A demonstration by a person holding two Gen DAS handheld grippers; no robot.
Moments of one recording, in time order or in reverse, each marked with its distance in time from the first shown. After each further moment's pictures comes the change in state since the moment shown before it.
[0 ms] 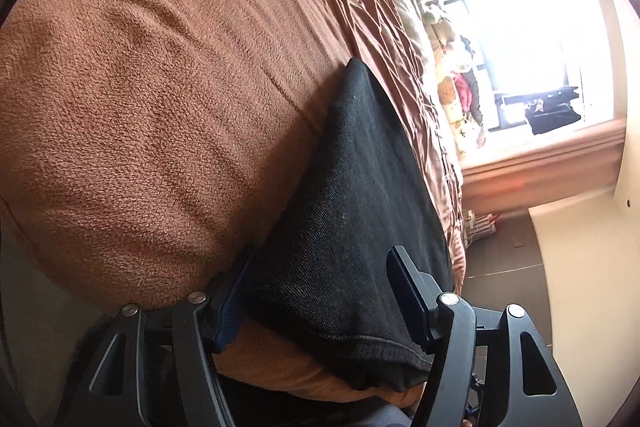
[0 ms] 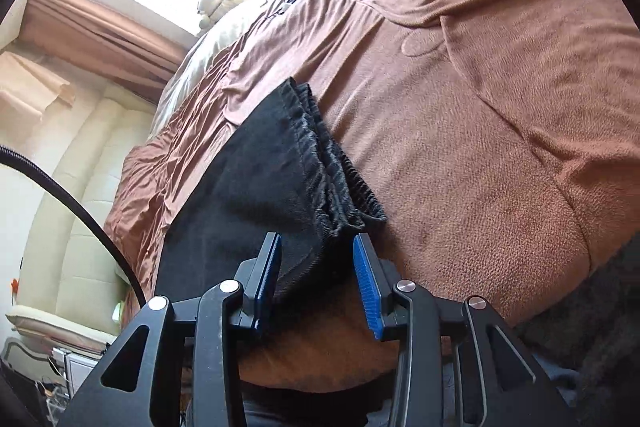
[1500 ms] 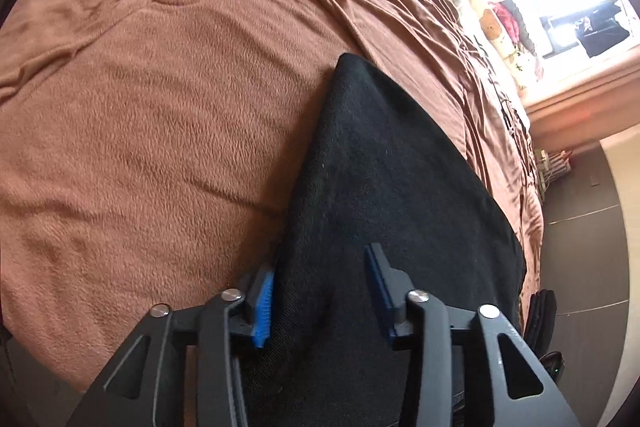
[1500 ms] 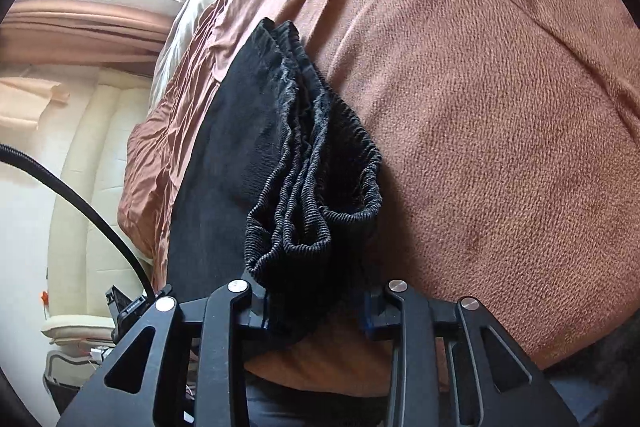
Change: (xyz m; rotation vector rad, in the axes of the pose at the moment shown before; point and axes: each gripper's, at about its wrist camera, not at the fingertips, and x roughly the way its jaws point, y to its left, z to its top) left arm 0.070 -0.057 0.070 0.212 0.168 0.323; right arm 0.084 -0.026 0.027 0.152 0.217 0.074
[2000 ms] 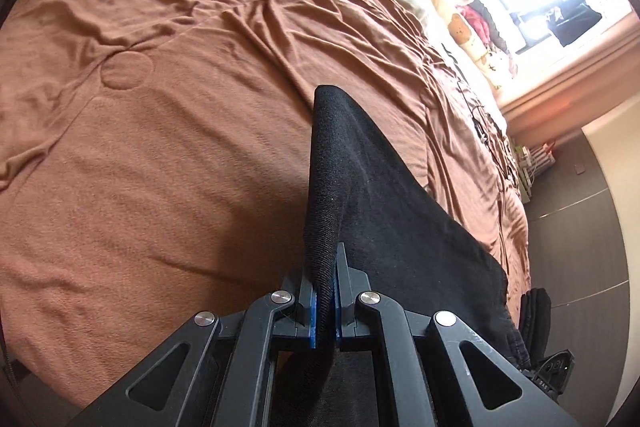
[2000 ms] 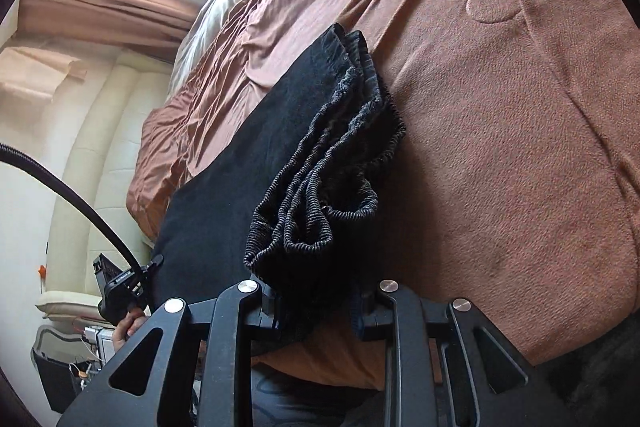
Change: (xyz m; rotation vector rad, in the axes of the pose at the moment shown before) left arm -0.025 -0.041 0.037 0.092 -0.067 -0.033; right arm -0.019 0.037 0.005 -0.111 -0.013 -0.010
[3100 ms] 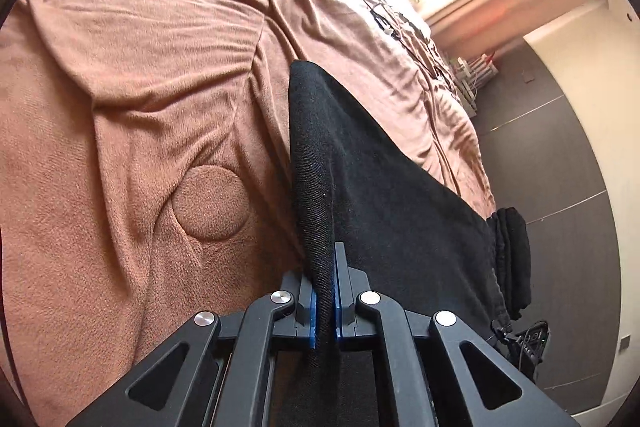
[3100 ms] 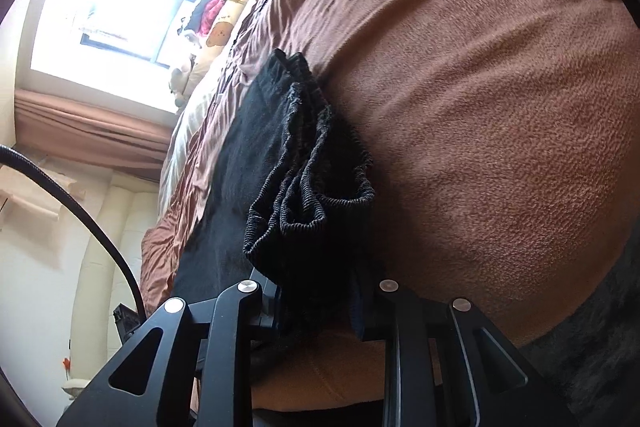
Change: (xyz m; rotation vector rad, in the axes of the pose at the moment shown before) left arm 0.131 -0.177 -0.069 0.232 0.193 -0.201; right arm -0.163 -0.182 -0.043 0.210 -0.328 0.050
